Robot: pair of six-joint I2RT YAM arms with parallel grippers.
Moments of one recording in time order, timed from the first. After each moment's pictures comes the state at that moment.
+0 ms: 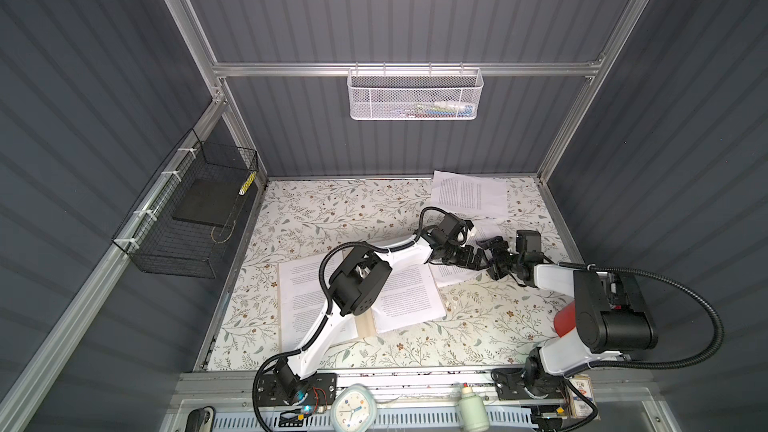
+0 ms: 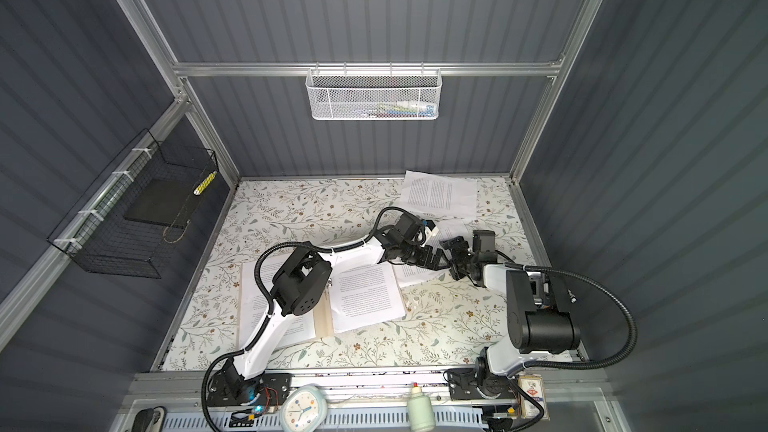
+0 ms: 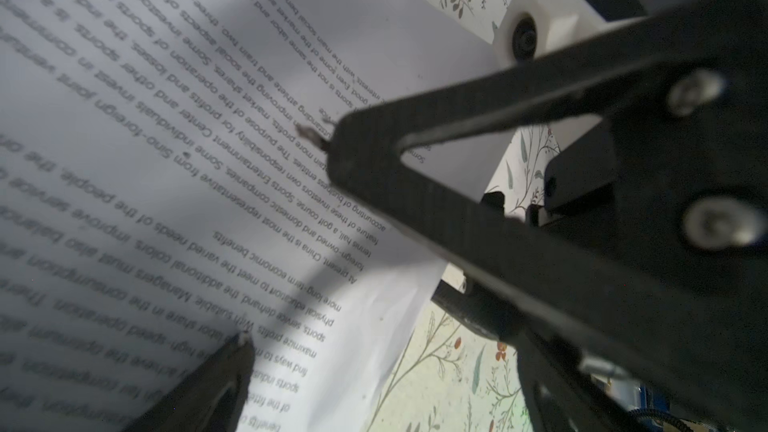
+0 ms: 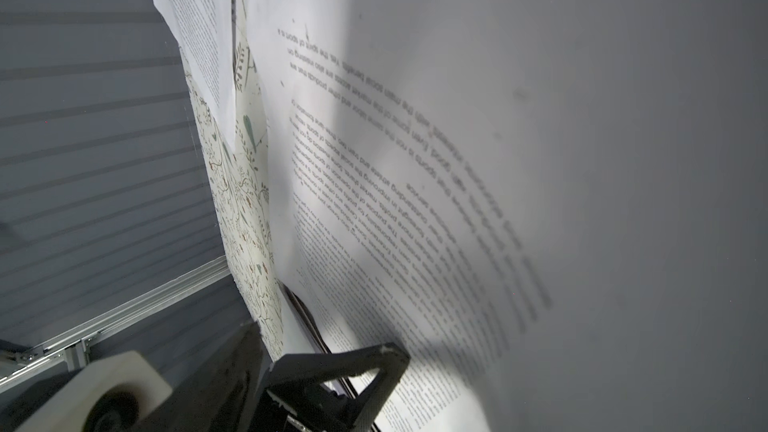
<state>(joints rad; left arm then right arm) -0.90 2.39 1.85 -0.25 0.53 -0.54 -0.01 1.57 0.57 0.22 -0.43 1.21</state>
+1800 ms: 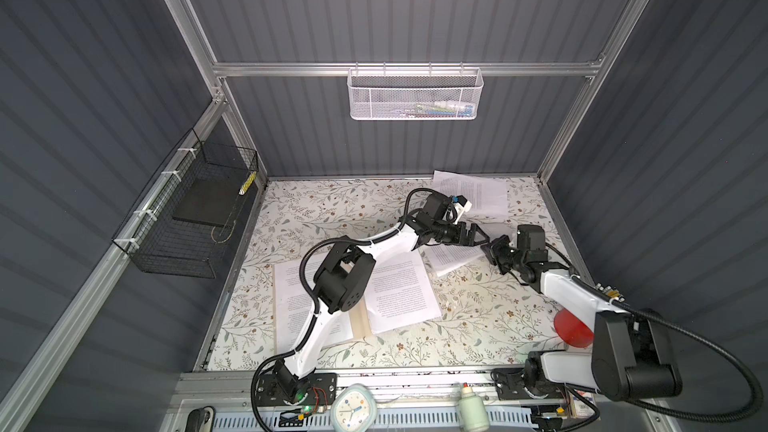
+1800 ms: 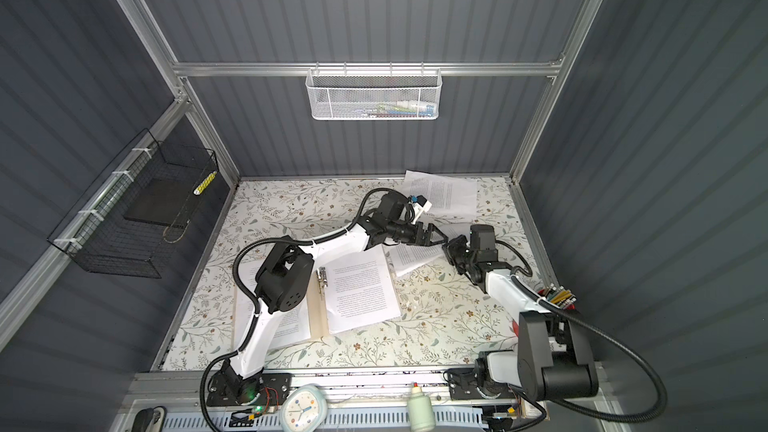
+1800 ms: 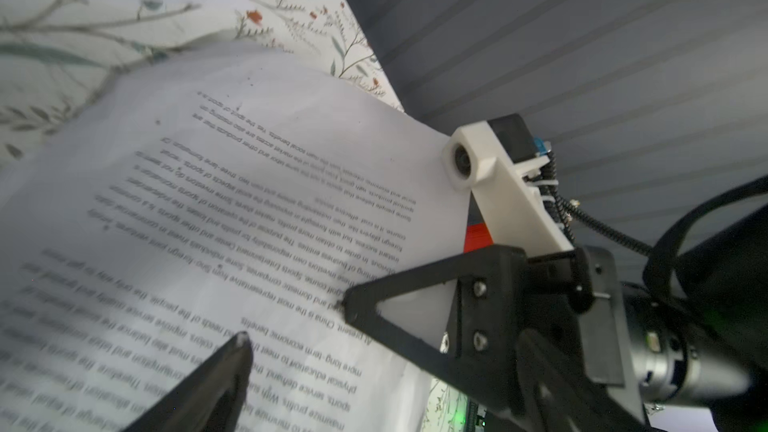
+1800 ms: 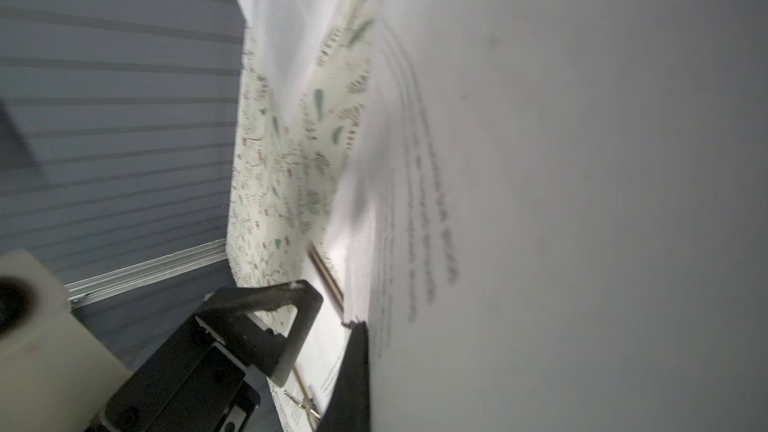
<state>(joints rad) -0.80 2.23 1.81 -0.08 0.69 -0.59 0.06 1.29 0.68 -0.08 -0.32 1.06</state>
